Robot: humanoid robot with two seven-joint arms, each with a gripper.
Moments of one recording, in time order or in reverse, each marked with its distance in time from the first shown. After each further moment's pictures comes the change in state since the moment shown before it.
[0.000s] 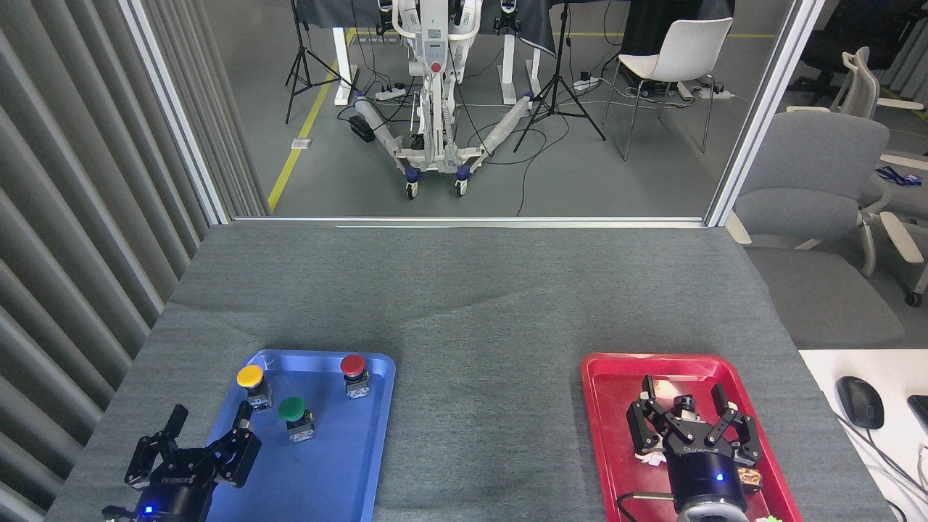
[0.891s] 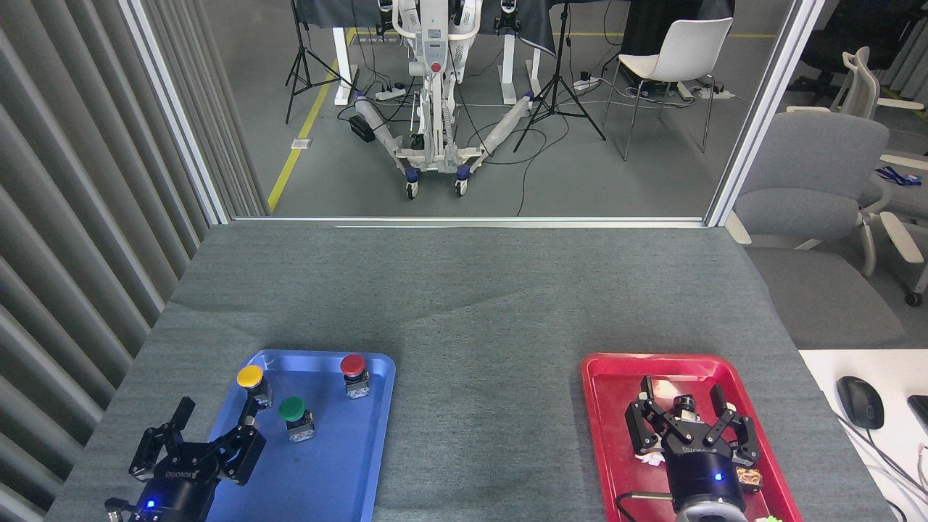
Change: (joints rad) left arm -0.009 0.006 -0.001 -0.006 -0.014 -0.048 -0.002; right arm -0.001 0.004 0.000 0.000 0.000 0.003 -0.001
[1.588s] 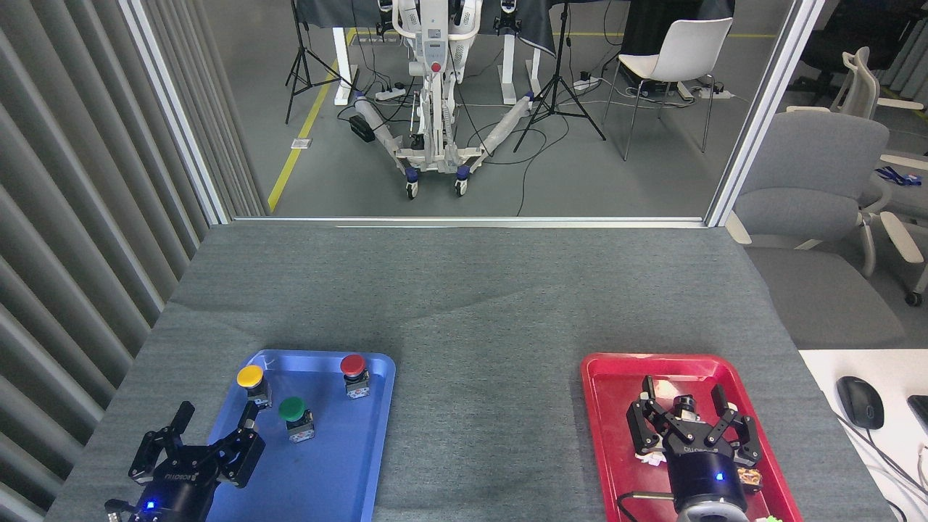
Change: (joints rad) left arm 0.004 0.003 0.001 0.001 -0.001 0.010 -0.028; right arm 0.000 -0.003 -0.002 0.000 0.000 0.000 0.001
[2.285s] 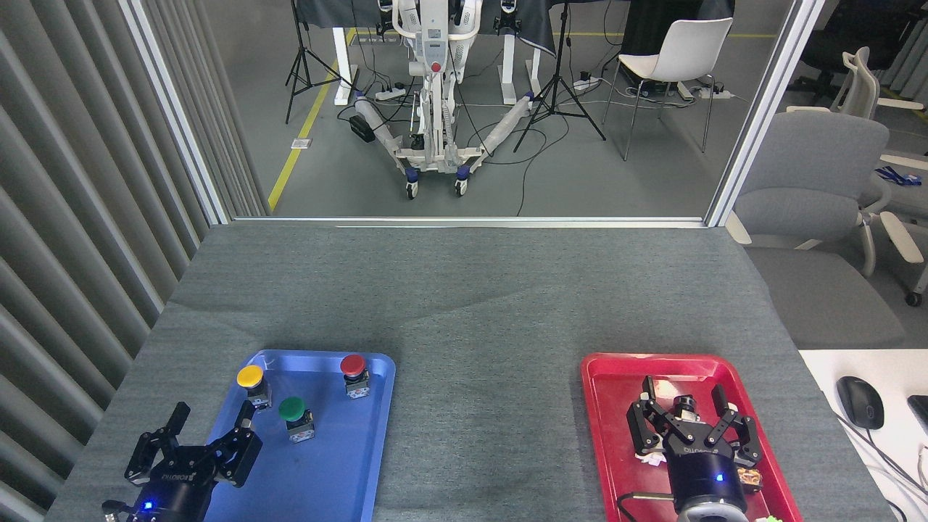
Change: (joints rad) left arm 0.003 0.001 0.000 -0.007 0.000 0.022 -0.006; right arm 0.000 -0.001 0.000 0.007 -0.001 -0.001 -0.002
